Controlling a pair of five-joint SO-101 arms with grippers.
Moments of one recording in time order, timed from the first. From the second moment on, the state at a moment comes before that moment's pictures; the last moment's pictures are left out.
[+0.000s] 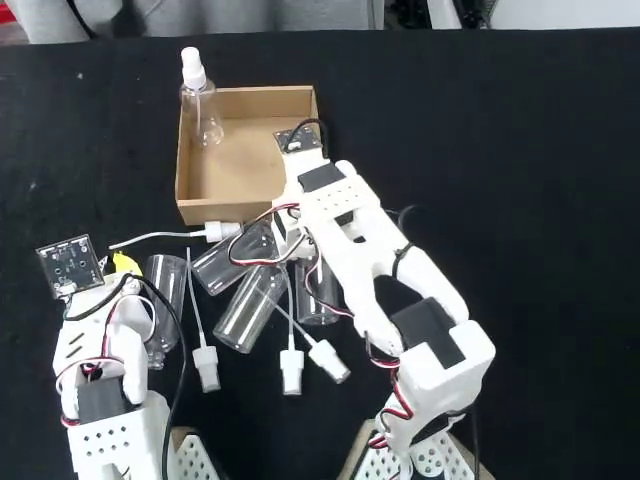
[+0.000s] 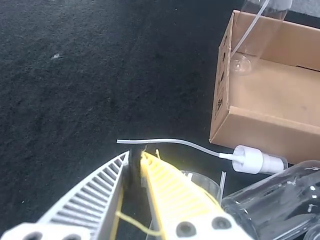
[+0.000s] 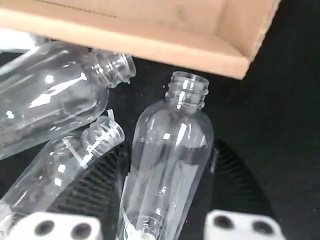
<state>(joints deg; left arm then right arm) -19.1 -103.8 94.5 44.3 3.1 -26.0 13.8 11.8 69.8 -12.2</state>
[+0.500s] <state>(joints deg) -19.1 -103.8 94.5 44.3 3.1 -26.3 13.8 11.2 73.3 5.1</state>
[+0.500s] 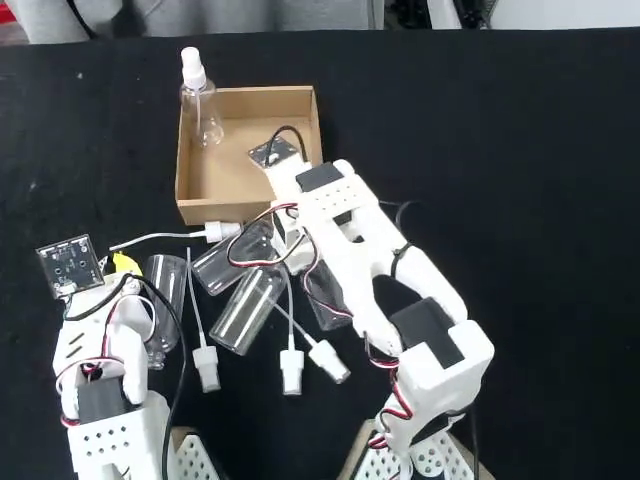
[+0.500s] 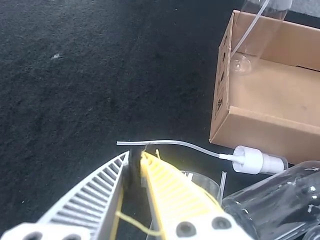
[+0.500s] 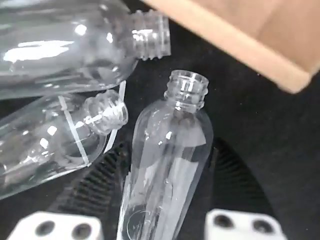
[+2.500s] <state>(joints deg) -19.1 -103.8 94.5 44.3 0.5 -26.6 -5.9 21.9 74.9 6.4</state>
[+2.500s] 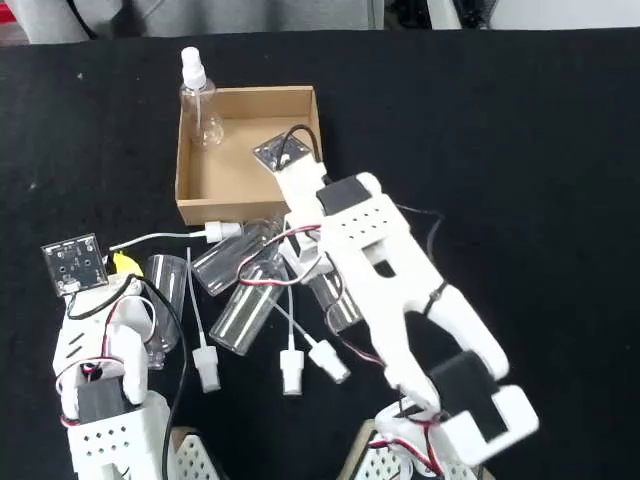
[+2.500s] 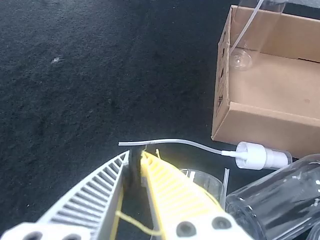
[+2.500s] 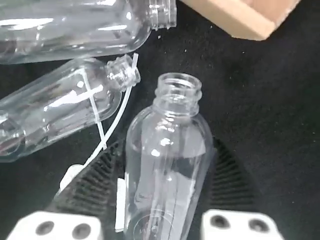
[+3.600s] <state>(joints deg) -19.1 -103.8 94.5 44.3 0.5 -22.7 -46.2 41.2 66.8 7.0</state>
